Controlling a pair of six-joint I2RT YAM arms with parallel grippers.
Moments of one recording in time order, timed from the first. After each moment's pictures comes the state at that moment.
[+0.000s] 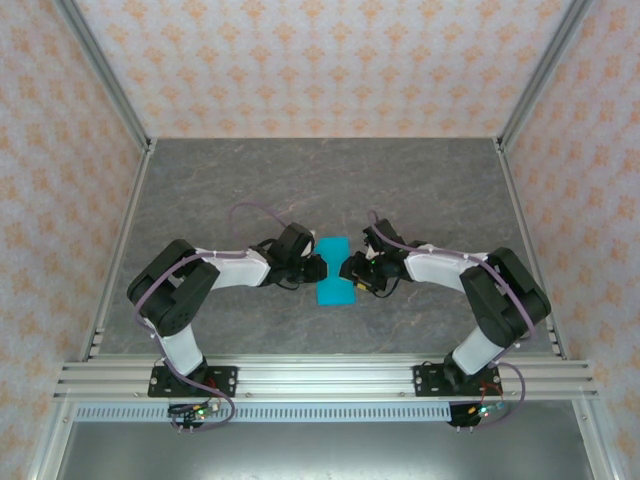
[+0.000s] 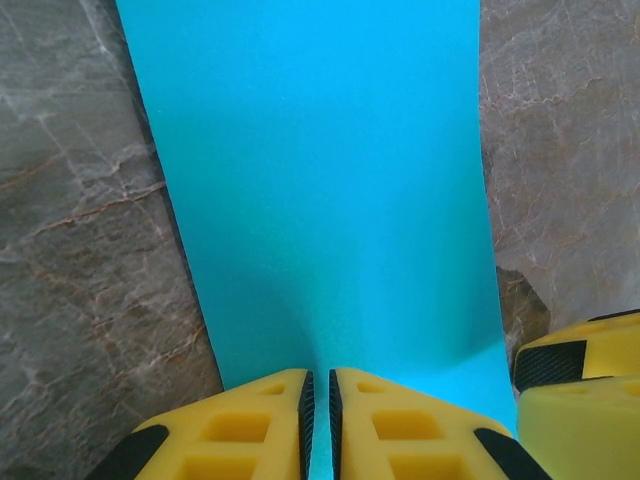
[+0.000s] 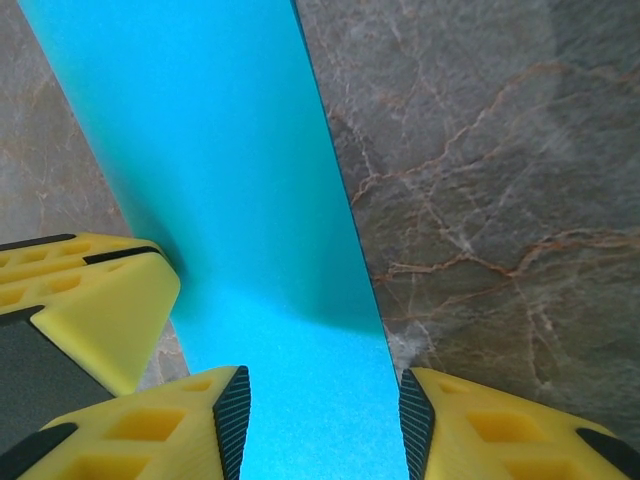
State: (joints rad) left arm -0.64 1.75 0.82 0.00 0.24 -0.72; right arm 0.57 1.61 0.77 -0.24 -0.42 0.93
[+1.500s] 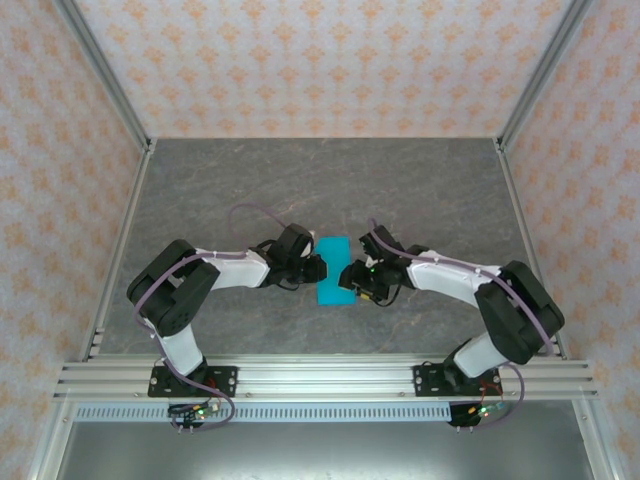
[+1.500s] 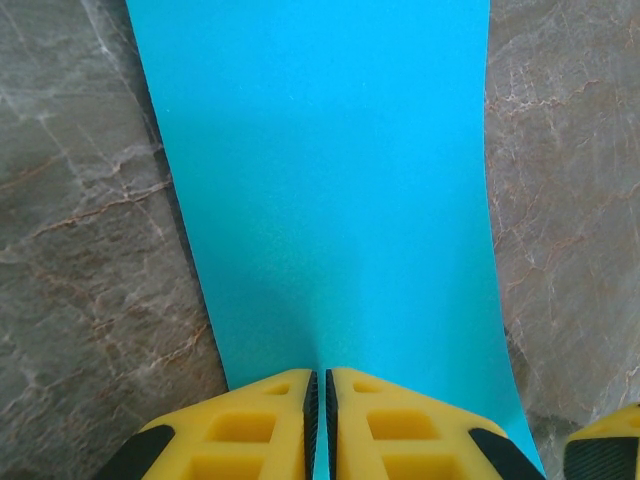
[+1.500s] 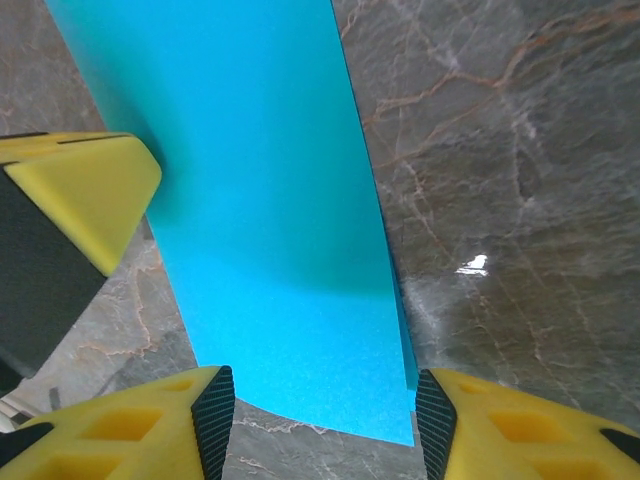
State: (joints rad) left arm -0.64 1.75 0.81 0.02 0.24 -0.73; right arm 0.65 1.51 0.75 -0.38 -0.36 0.95
